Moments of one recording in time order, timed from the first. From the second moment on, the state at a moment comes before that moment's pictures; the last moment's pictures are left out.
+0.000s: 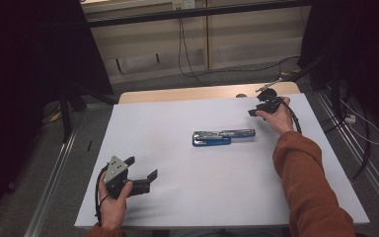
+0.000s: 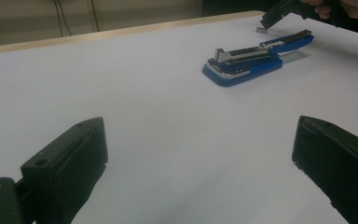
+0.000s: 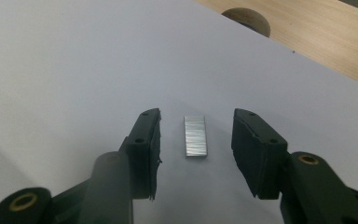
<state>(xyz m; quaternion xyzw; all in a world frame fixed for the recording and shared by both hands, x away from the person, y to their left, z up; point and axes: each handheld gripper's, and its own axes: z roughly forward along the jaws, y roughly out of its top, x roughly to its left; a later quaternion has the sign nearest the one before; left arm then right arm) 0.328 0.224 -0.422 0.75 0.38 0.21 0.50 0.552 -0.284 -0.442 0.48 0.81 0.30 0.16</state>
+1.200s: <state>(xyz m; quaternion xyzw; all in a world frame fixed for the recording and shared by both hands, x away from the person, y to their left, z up) 0.328 0.222 -0.423 0.75 0.37 0.22 0.50 0.548 -0.277 -0.444 0.46 0.82 0.30 0.15</state>
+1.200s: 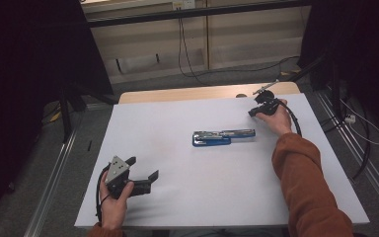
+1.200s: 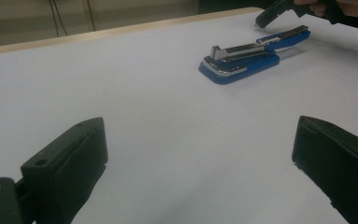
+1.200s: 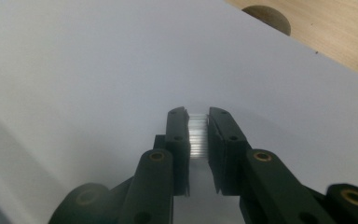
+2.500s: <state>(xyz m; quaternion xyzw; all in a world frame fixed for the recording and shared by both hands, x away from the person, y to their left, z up) 0.328 0.223 -0.423 0.75 0.37 0.22 0.50 0.506 -0.247 -0.415 0.39 0.82 0.40 0.14</state>
